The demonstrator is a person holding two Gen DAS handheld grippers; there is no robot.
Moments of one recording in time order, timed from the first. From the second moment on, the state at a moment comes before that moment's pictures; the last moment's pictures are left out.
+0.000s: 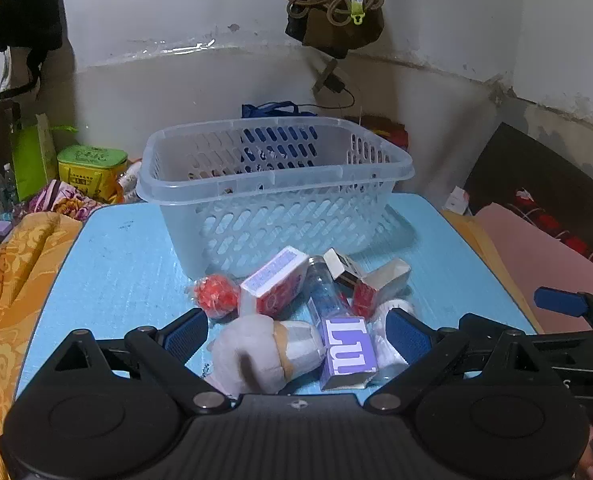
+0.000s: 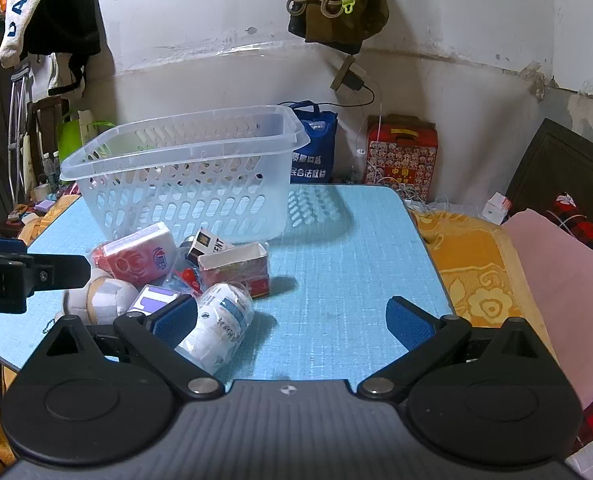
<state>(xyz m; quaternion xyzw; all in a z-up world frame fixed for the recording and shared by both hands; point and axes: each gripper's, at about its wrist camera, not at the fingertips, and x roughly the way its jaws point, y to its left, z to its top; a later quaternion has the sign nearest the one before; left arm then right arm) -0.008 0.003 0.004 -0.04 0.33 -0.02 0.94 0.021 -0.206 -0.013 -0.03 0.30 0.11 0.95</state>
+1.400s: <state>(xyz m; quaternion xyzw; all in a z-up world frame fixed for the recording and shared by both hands) -0.013 -0.002 0.010 0.00 0.30 -0.02 0.95 0.022 -0.194 -0.020 -0.05 0.32 0.14 0.93</state>
